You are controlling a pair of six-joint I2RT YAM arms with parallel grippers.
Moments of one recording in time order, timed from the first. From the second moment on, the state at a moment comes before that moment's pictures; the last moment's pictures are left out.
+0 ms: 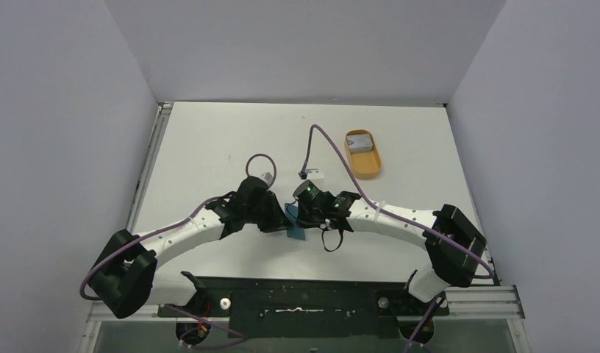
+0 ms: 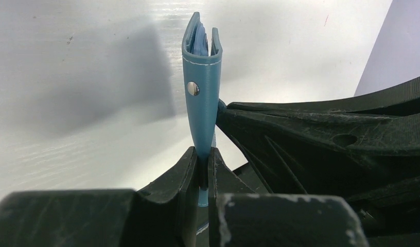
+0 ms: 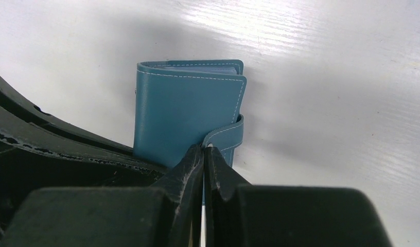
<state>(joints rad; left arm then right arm) -0.71 1.30 0.68 -0.20 0.24 -1.01 0.97 1.57 1.02 -0.40 0.19 0.75</state>
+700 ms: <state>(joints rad) -0.71 1.28 0.69 -0.25 0.20 -0.98 0.88 1.55 0.92 -0.50 0.29 0.77</state>
